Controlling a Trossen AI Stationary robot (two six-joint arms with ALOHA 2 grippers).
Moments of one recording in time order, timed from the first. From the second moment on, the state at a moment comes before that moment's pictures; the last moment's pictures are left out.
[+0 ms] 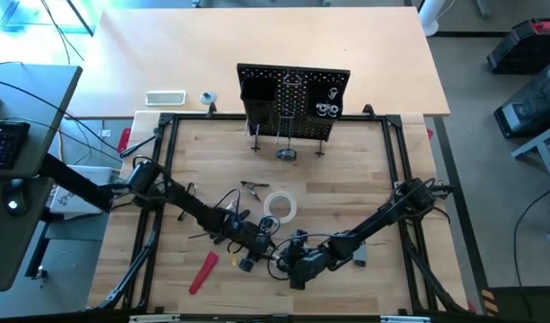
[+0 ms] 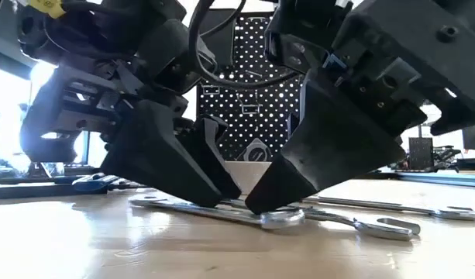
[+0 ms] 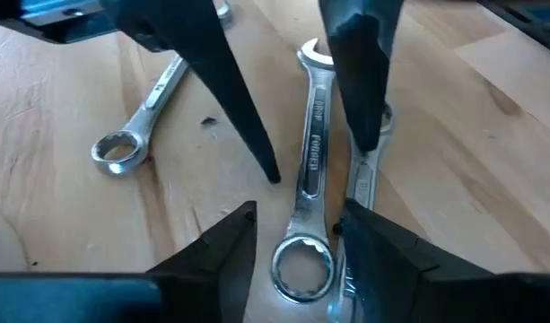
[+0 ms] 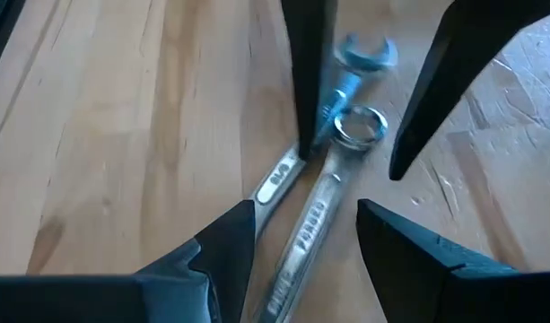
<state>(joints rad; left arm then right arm) -0.35 1.98 0.82 0.51 0.02 0.06 0.55 2.08 1.12 0.12 0.38 0.52</state>
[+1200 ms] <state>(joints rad) -0.32 1.93 0.81 0.44 0.04 0.08 0.54 2.11 1.31 -0.30 0.52 0.39</state>
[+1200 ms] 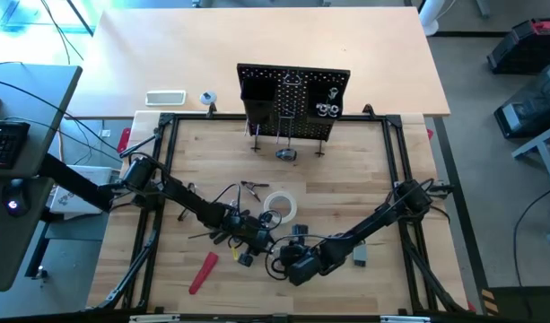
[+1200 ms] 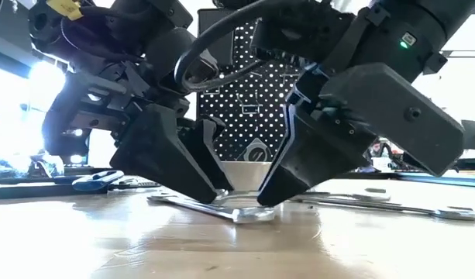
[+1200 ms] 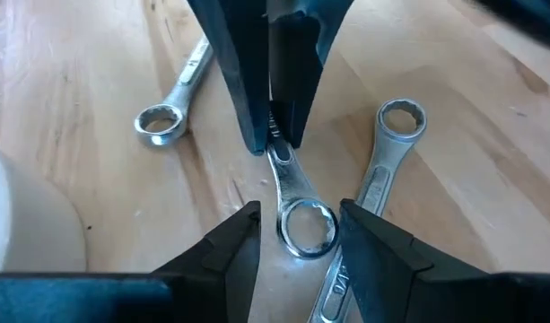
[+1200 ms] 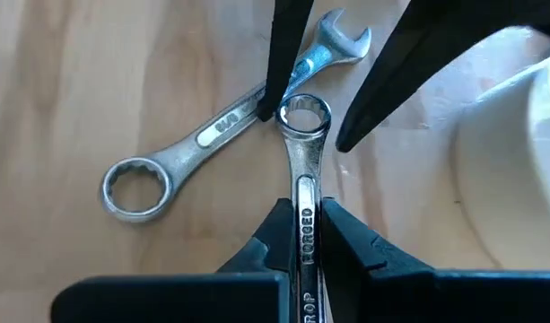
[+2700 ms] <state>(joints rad) -0.13 1.92 0.83 0.52 0.60 -0.21 0.57 2.10 1.45 -0.46 0.68 0.26</state>
